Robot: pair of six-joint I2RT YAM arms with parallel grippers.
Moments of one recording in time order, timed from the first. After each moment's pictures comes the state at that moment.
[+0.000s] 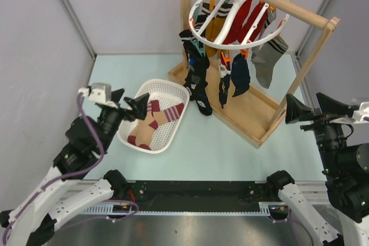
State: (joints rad) left arm -0.79 0.62 0.97 -0.22 -0.42 -0.16; right arm 0.39 0.44 1.21 -0.49 0.24 0.10
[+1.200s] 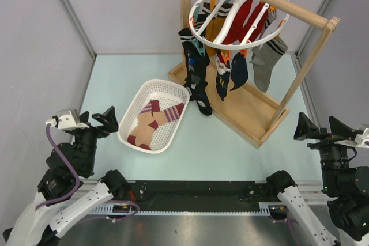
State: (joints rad) left arm -0.79 0.24 0.83 -0.48 -0.86 -0.17; right arm 0.42 0.19 1.05 -0.63 0.47 0.07
